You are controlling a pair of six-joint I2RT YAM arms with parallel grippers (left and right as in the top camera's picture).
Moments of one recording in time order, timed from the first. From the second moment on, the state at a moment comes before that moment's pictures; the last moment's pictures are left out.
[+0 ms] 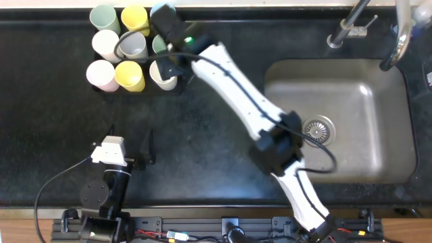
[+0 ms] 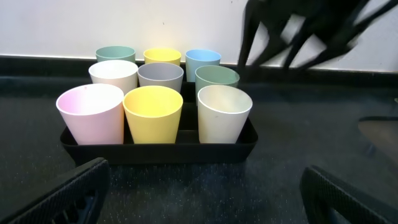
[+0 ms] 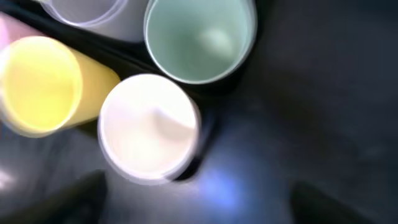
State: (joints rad) left arm -0.12 0.02 0.01 -0.08 0.03 -0.10; right arm 0.68 2.32 2.46 -1.26 -0.01 0.30
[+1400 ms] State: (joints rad) left arm -0.12 0.02 0.01 -0.08 0.03 -0.10; right arm 0.14 0.05 0.23 -0.14 -0.09 0.07
